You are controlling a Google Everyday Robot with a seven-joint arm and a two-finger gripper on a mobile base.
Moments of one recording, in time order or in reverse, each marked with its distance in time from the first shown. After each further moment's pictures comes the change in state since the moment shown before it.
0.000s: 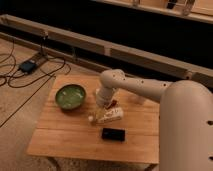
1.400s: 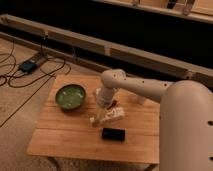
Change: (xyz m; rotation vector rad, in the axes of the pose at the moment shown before) arm 0.003 0.001 0.001 -0.002 0.002 0.005
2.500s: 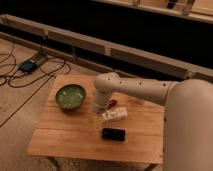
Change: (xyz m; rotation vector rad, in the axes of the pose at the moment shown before) arm -0.036 0.046 0.003 -0.067 0.000 0.001
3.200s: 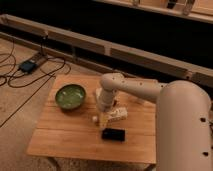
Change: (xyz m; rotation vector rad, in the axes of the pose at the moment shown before) arm 0.044 -0.028 0.021 -0.051 0.003 0.016
